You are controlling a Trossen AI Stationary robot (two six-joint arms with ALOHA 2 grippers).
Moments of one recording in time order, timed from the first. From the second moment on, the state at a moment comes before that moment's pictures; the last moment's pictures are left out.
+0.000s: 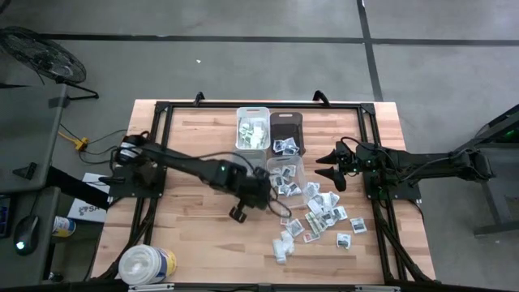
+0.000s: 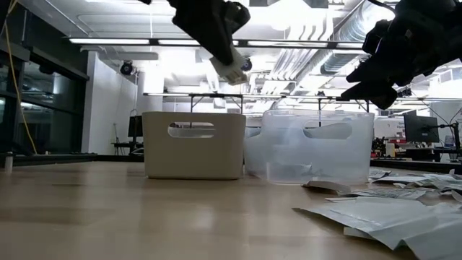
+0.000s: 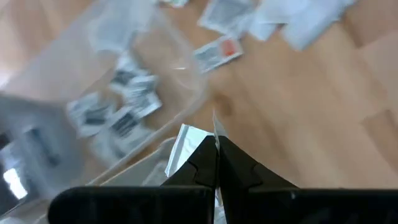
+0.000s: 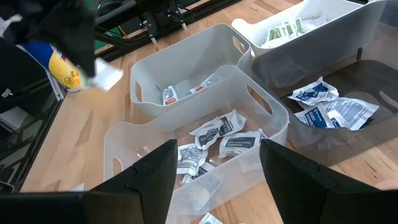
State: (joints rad) left arm -0.23 1.80 1.57 -0.81 -0.07 0.33; right arm -0.11 0.58 0.25 -0.04 -0.04 0.38
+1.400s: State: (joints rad) left arm 0.32 1.87 1.58 -0.84 -0.30 0.53; right arm -0.11 0.58 0.25 -0.04 -0.04 0.38
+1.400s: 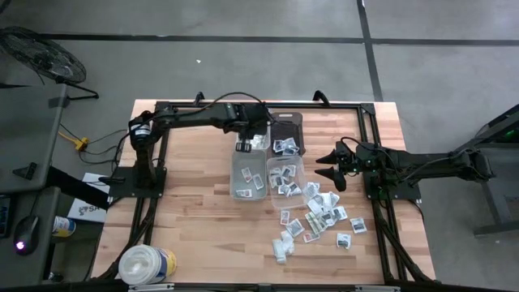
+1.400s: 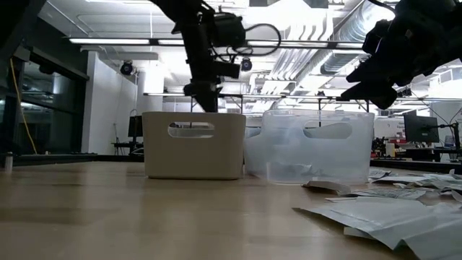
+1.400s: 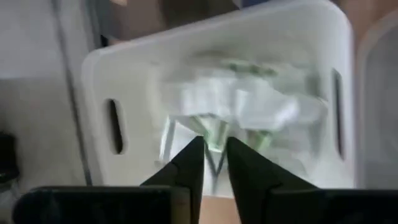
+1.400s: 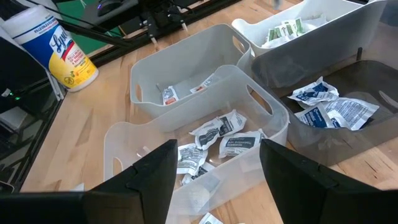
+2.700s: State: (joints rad) left arm -0.12 1.87 1.57 -0.75 -0.16 0.60; right arm -0.11 0.58 0.25 -0.04 -0.04 0.38
